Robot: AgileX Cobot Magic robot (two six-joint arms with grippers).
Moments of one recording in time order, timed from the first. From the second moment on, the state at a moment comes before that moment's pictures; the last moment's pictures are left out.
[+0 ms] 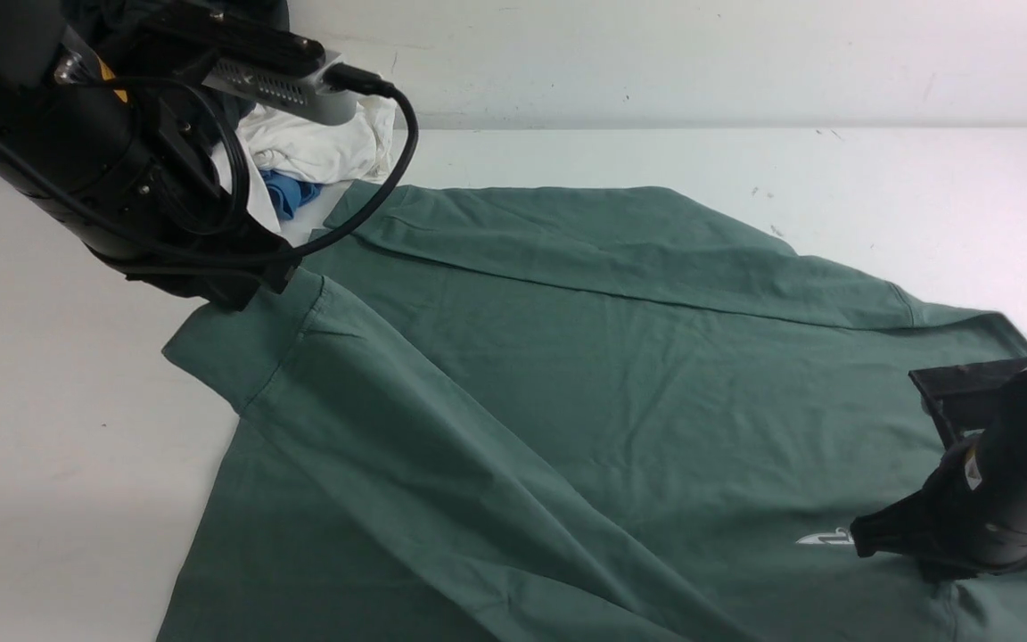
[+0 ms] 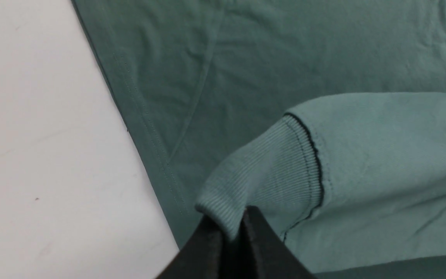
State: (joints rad) right arm 0.25 1.63 -0.78 -0.25 0.72 0.38; left arm -0.26 1.47 -1.40 -0.12 1.13 0.21
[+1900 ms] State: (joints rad) right arm 0.25 1.39 -1.02 -0.35 0.83 0.41; left arm -0.14 2.19 -2.02 -0.13 0.92 0.02
